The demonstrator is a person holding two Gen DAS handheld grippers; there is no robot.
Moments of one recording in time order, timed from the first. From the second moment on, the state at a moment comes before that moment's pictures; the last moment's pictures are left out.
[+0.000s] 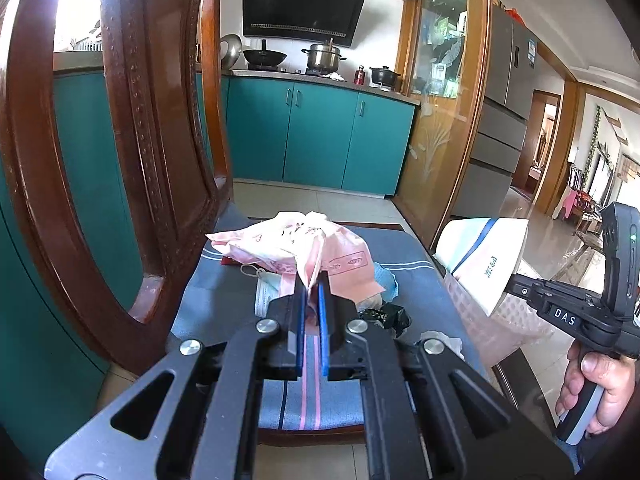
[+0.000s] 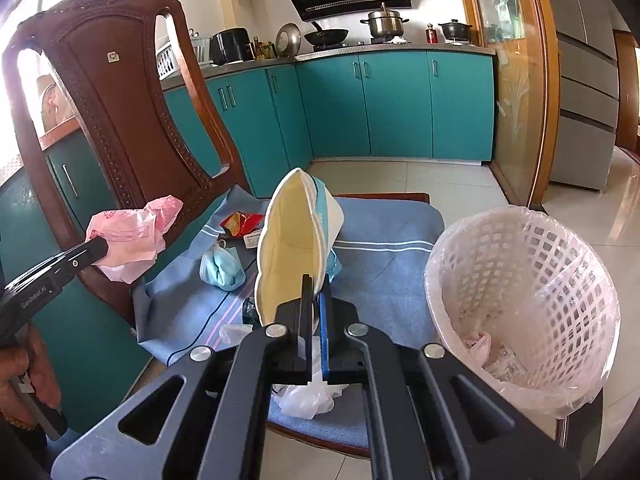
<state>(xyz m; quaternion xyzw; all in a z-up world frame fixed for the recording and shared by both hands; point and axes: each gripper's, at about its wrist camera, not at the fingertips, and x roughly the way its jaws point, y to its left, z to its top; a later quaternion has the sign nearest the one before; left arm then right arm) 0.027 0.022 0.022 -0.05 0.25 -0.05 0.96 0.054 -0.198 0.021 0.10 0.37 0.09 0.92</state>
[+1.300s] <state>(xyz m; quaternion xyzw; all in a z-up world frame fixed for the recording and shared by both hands) 0.043 0.005 0.016 -0.03 0.27 -0.09 0.96 0.052 -0.321 0.005 0.12 0.34 -0.13 0.92</state>
